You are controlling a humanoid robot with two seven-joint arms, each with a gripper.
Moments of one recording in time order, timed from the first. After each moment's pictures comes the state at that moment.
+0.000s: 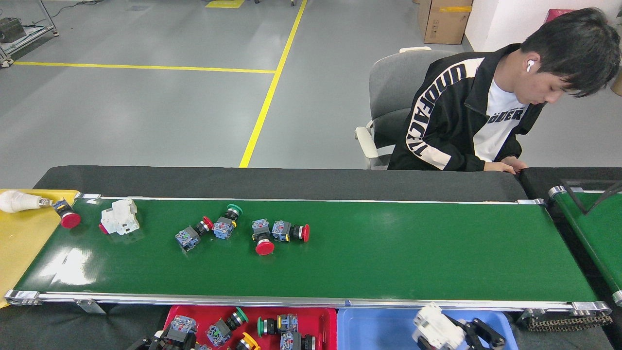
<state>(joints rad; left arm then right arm) 0.40 0.07 0.19 -1.76 -1.52 -0.59 0.16 0.33 -0.21 -0.21 -1.71 1.10 -0.74 0.18</state>
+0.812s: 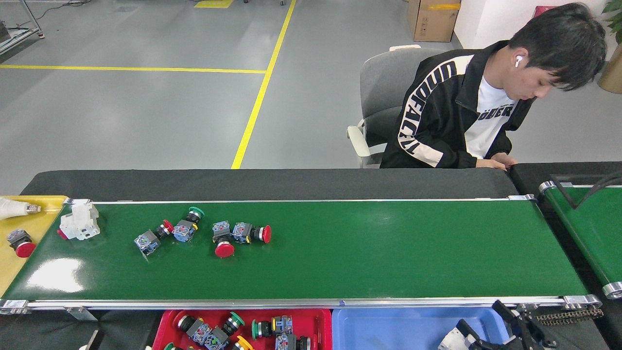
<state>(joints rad) 0.31 -0.03 0.43 -1.75 -1.50 -0.42 0.06 0.18 -0.05 -0.36 -1.70 1.10 -0.59 0.20</state>
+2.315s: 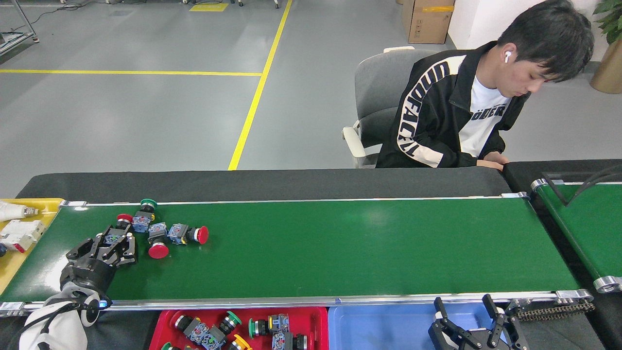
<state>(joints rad) -0.28 0.26 0.26 -1.00 -1.55 -0.39 0.13 0.29 0.11 -0.16 -1.74 1.45 -0.24 -0.07</state>
